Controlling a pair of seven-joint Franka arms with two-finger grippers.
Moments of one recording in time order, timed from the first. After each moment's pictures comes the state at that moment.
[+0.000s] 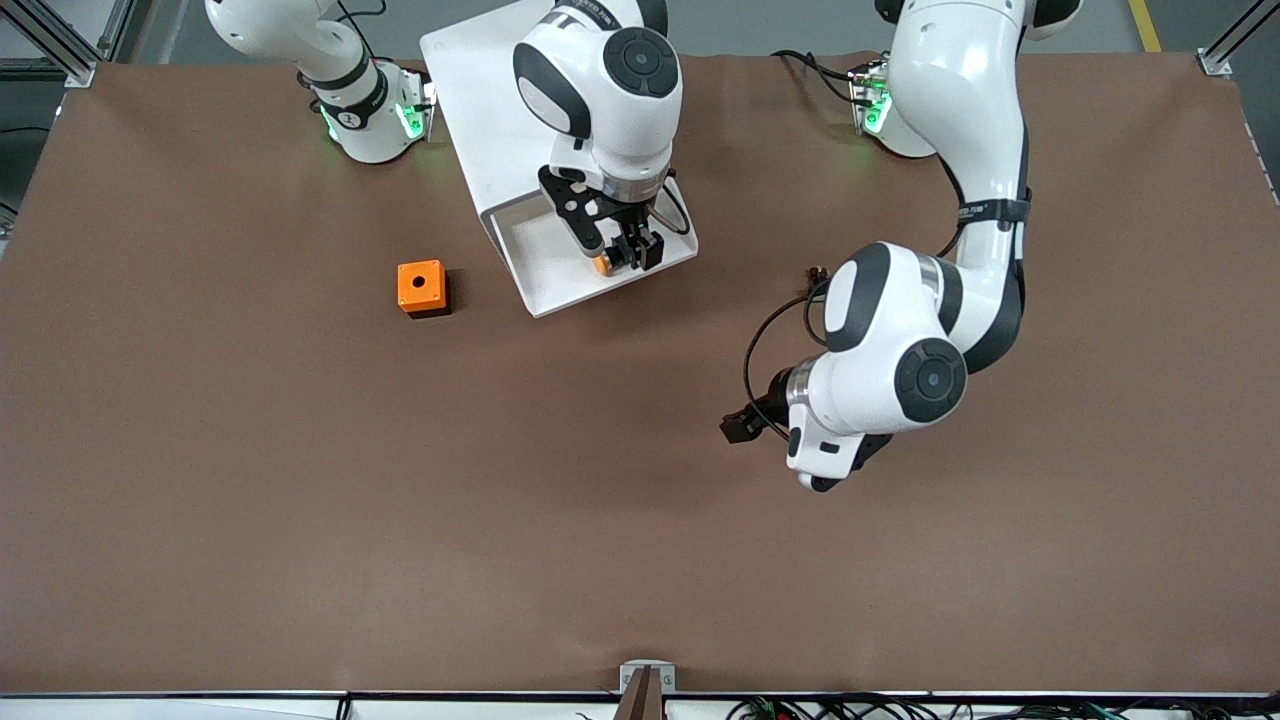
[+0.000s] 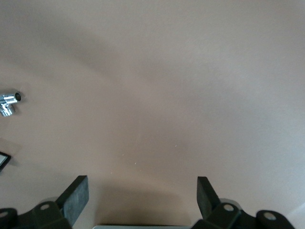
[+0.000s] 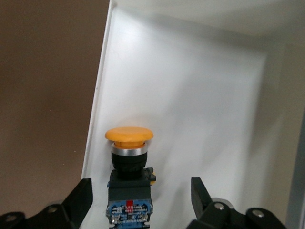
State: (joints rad) left arm -0.77 0.73 0.50 -1.22 -0.66 1.76 -0.80; right arm 0.98 0.37 -0.09 -1.58 0.02 1.85 1.89
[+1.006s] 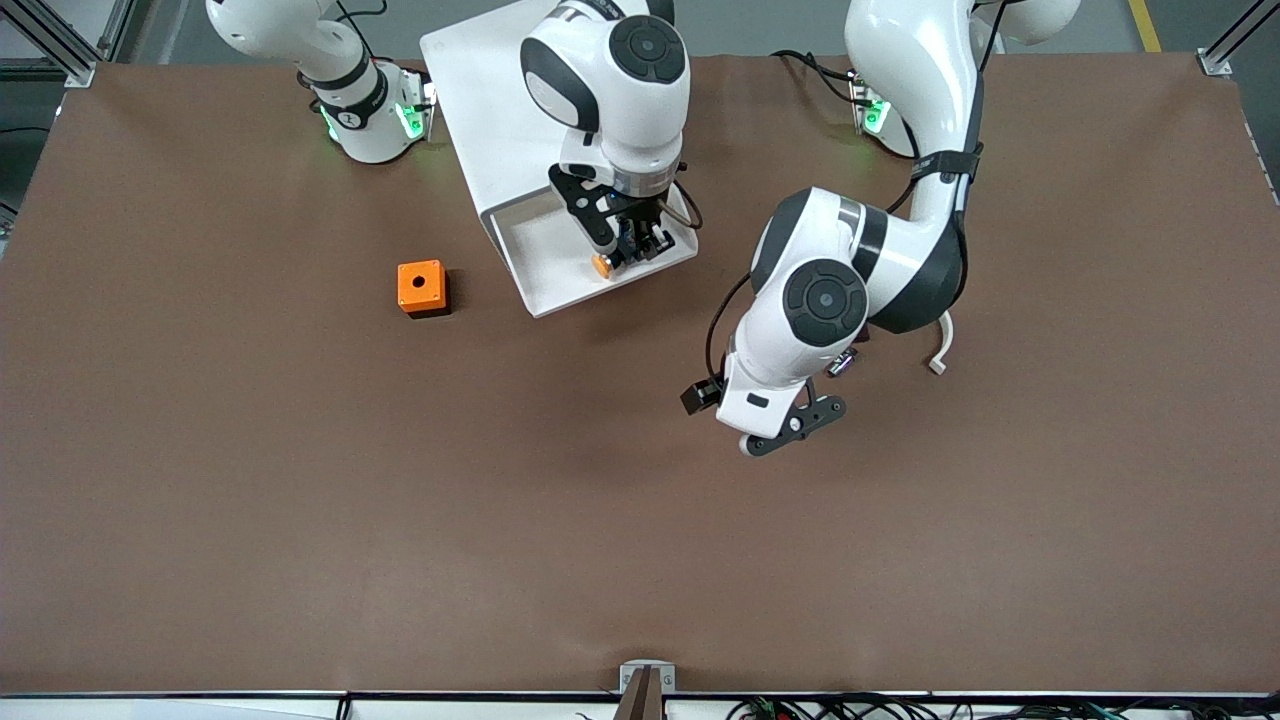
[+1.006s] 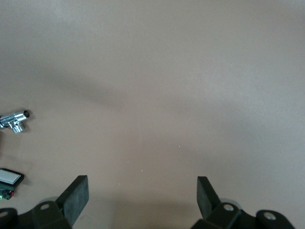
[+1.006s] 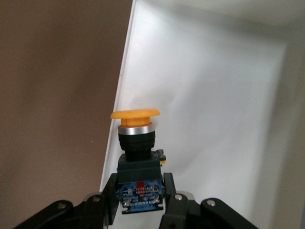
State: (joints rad) left arm -0.90 0.69 0.51 -1.24 -0.49 1.81 -0.80; right arm 0.99 0.38 -0.10 -1.54 0.02 1.88 1.88
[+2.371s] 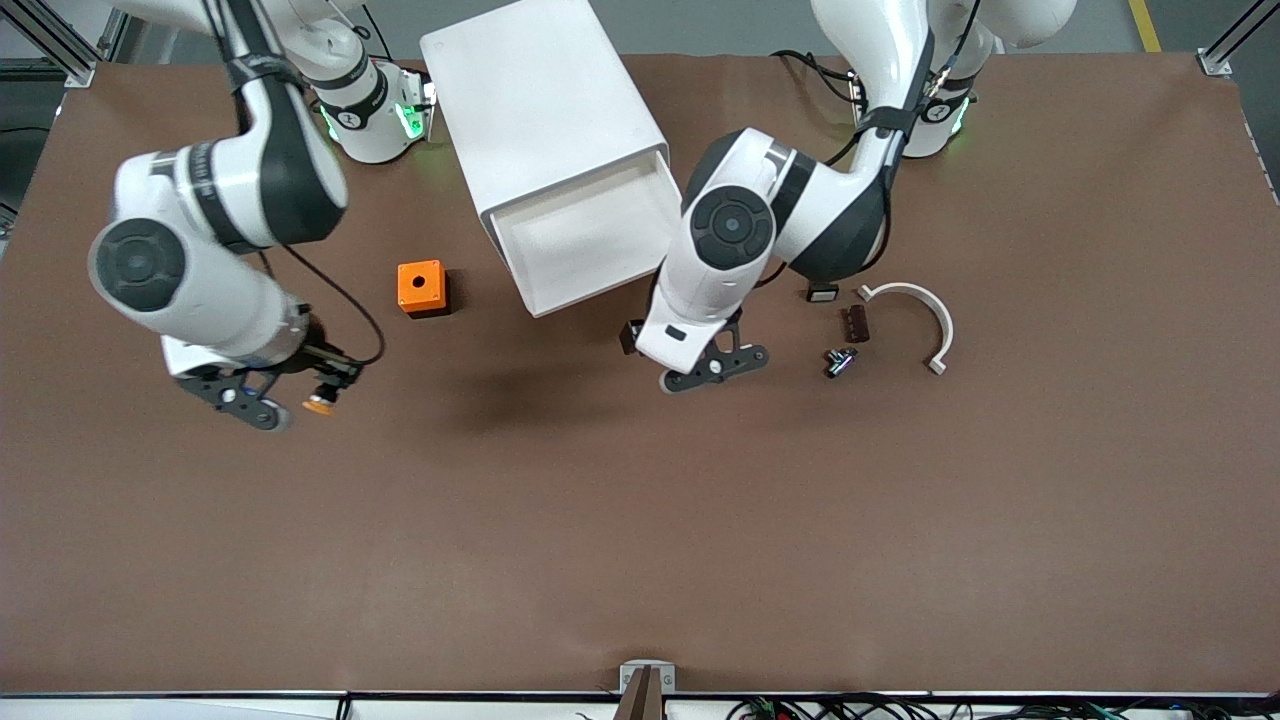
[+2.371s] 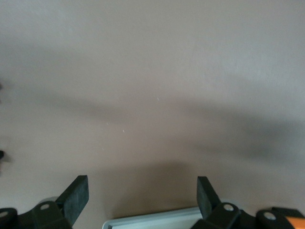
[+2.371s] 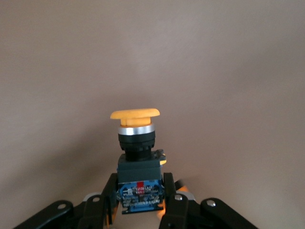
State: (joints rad) left arm -1.03 0.64 0.47 -1.30 -0.46 1.84 -0.80; right arm 0.29 0.23 -0.13 -1.76 0.01 1.87 0.58
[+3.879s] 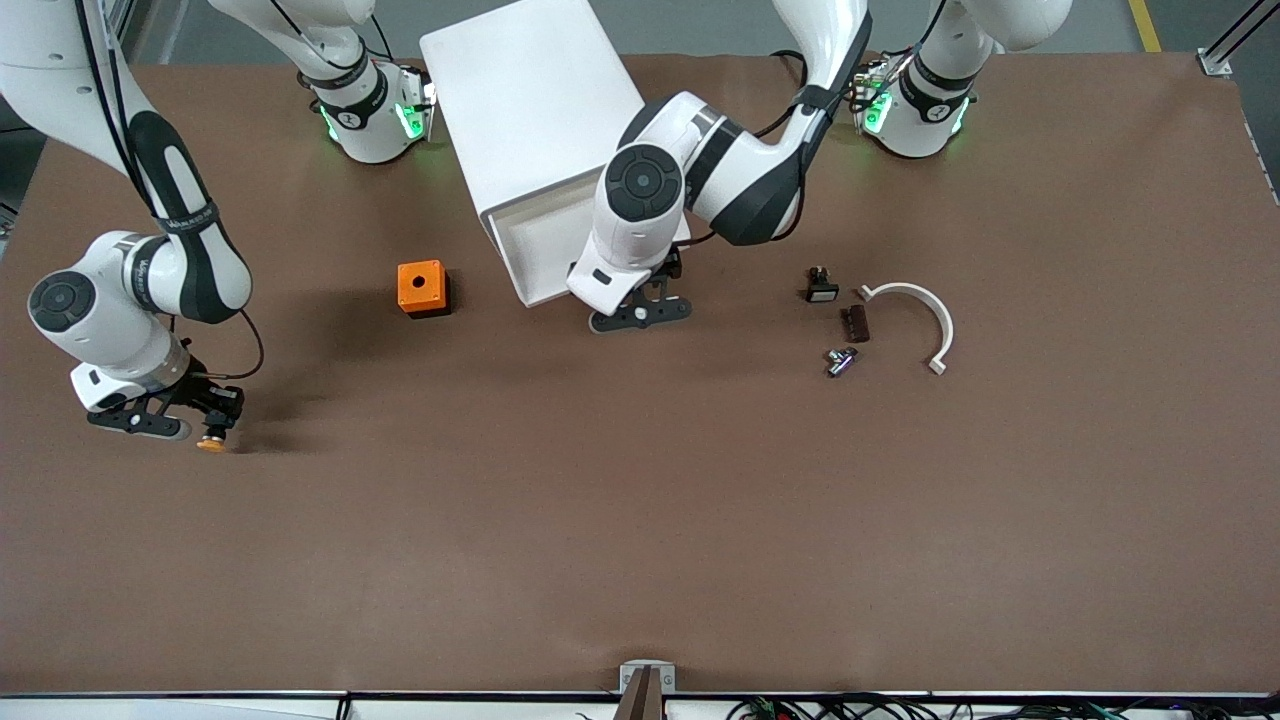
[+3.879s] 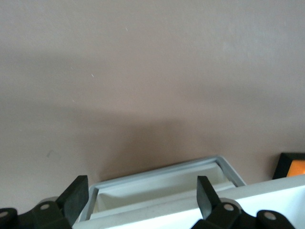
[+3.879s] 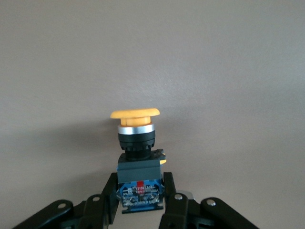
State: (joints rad) left arm -1.15 0.65 0.43 -1.34 -0.50 1.84 -0.80; right arm -0.14 0.44 -0.13 -2.14 -0.08 2.69 -0.04
